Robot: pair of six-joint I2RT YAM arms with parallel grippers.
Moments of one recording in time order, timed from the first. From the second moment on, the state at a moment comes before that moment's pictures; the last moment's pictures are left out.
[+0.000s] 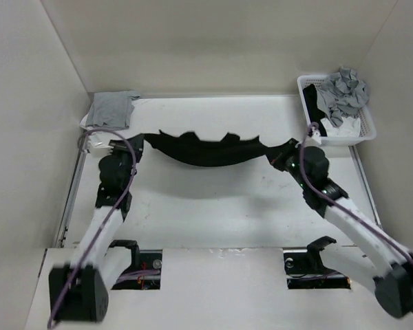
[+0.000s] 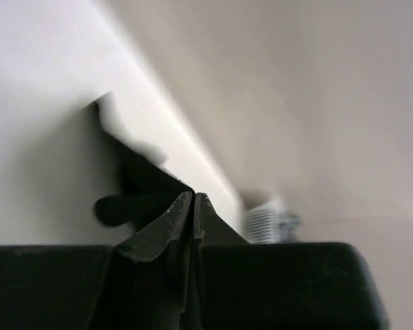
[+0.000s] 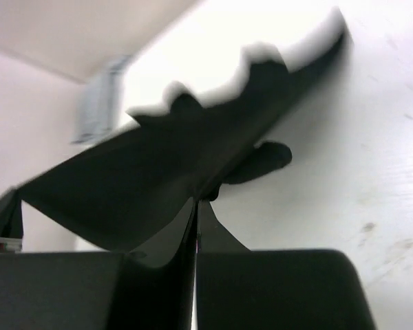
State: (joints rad) left arm -0.04 1.08 0.45 0.53 -0.06 -1.14; right arm 0.39 1.08 0.63 0.15 0.05 0.84
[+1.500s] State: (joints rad) left arm -0.02 1.38 0.59 0.41 -0.09 -1.02; right arm 0.20 1.50 0.86 0.10 -0.14 0.75
